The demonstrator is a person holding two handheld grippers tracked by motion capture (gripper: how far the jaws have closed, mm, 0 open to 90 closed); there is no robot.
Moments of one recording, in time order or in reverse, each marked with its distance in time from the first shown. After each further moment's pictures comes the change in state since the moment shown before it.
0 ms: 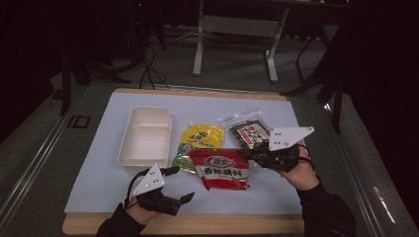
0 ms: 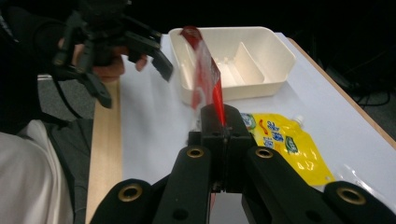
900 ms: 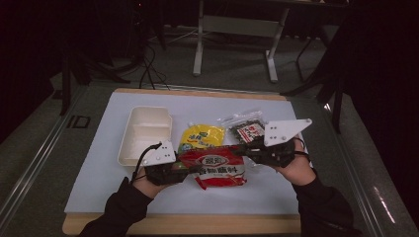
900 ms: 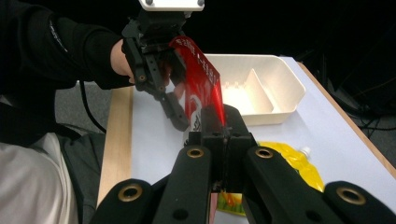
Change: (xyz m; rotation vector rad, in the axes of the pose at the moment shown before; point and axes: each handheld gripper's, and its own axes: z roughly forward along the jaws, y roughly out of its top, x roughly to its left) left arm 0.030 0.052 0.021 0.037 -0.118 0.069; right arm 0.005 0.034 0.002 -0.036 0.046 -0.050
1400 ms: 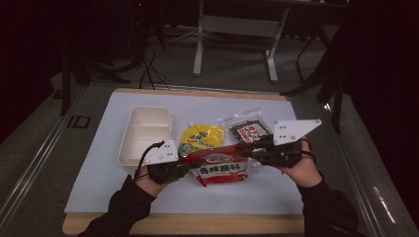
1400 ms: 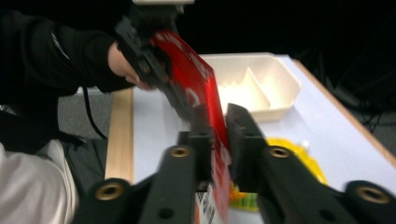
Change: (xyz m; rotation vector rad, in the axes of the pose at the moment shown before) left arm -0.005 0.012 0.000 -0.008 -0.026 0.019; right arm -0.003 -0.011 -0.012 -0.028 -0.008 0.050
